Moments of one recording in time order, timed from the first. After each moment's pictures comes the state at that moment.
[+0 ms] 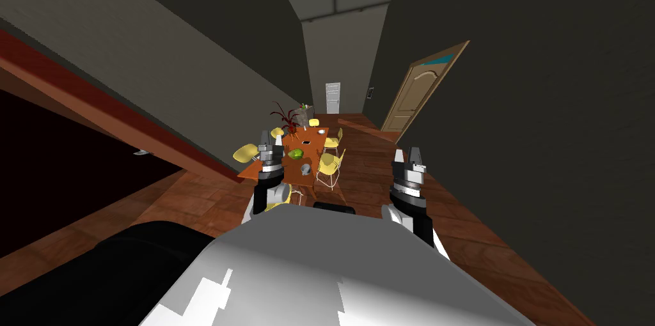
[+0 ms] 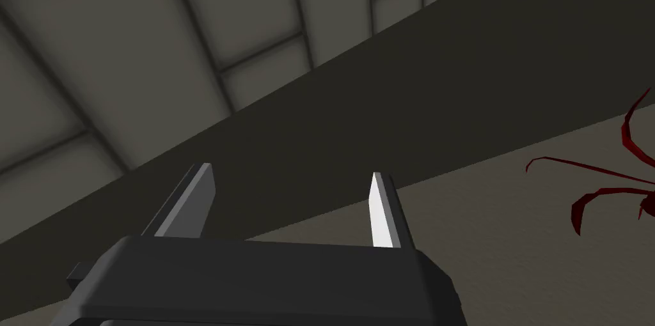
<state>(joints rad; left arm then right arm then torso) 0.46 0.02 0.07 -2.35 0.04 -0.49 -0.05 0.54 -0.04 0.01 -2.21 -0.10 -0.62 0.17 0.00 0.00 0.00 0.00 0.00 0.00</state>
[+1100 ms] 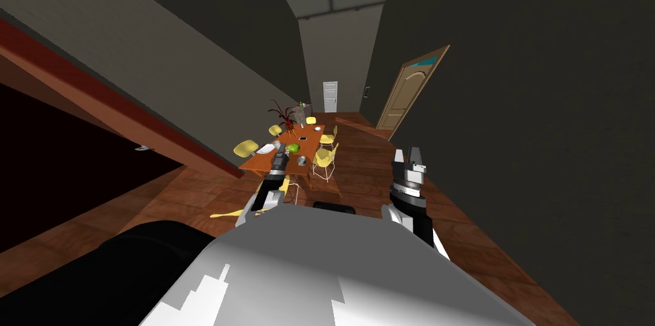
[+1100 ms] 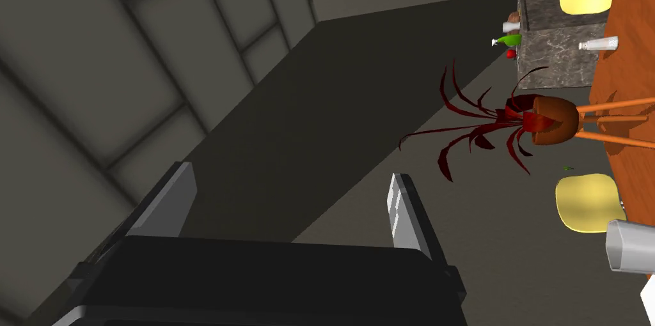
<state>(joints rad) 0.51 0.19 0.10 -2.16 0.07 -0.31 -0.12 0.54 -0.04 0.01 -2.21 -0.10 -0.62 0.17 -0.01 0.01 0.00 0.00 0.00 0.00</state>
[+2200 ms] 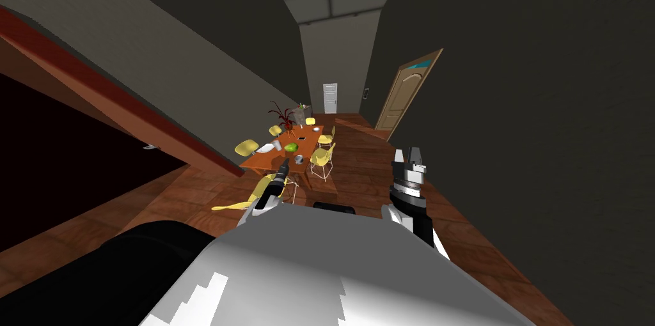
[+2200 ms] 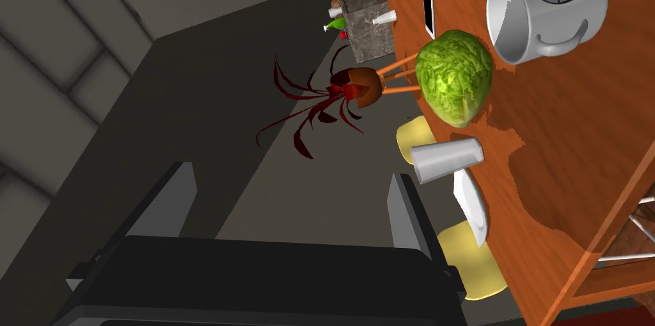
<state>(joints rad) 0.53 0.23 0.13 -1.92 0.09 -0.09 -0.15 0.54 -0.04 0.01 -2.21 -0.10 -0.62 0.17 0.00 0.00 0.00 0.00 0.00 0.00</state>
